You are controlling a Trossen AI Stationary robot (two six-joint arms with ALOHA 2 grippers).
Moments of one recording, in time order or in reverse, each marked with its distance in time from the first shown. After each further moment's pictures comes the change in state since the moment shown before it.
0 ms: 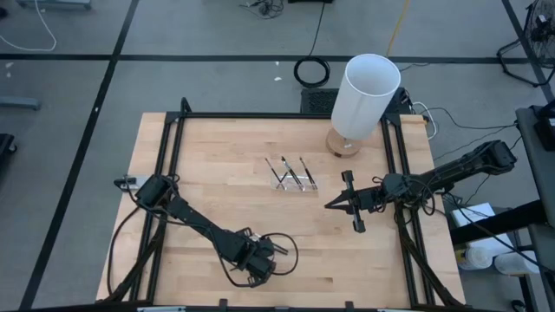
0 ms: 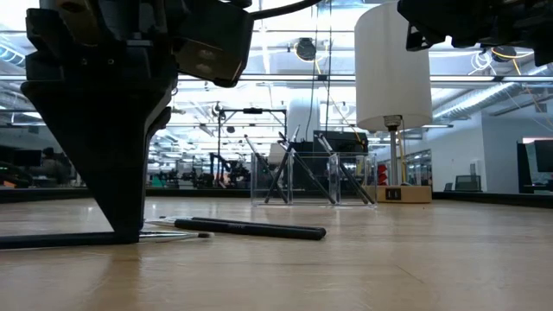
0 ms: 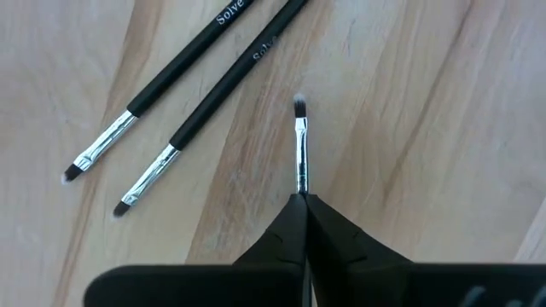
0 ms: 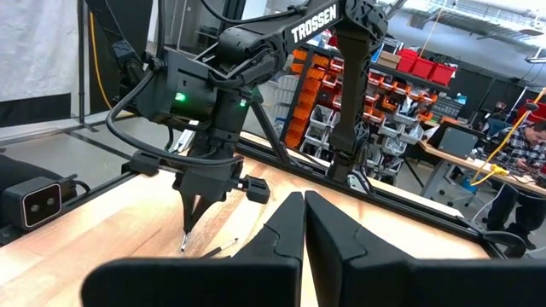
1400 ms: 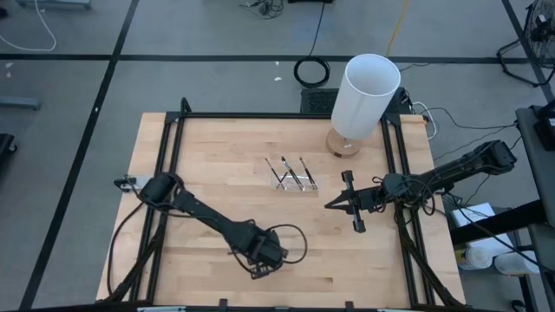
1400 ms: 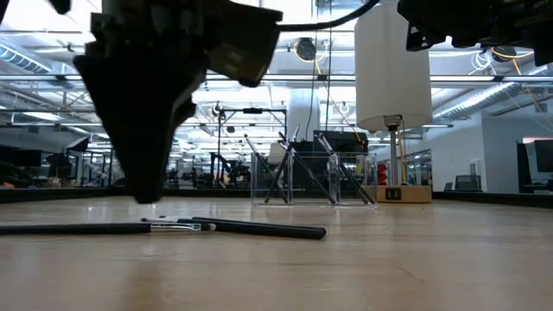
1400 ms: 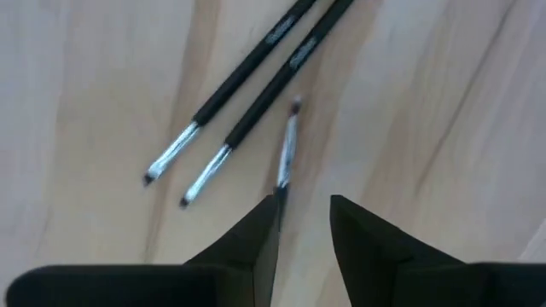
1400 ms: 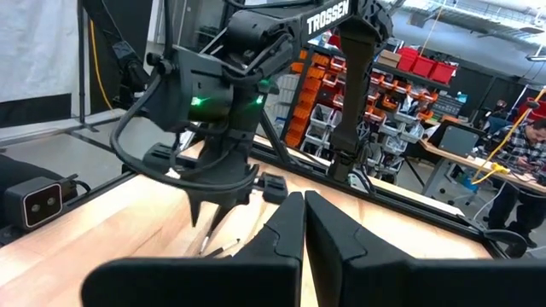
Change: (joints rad) left arm 0.083 0.029 0.134 -0.216 0.090 0.127; right arm 0.000 0.000 0.000 -0.001 0.001 0.005
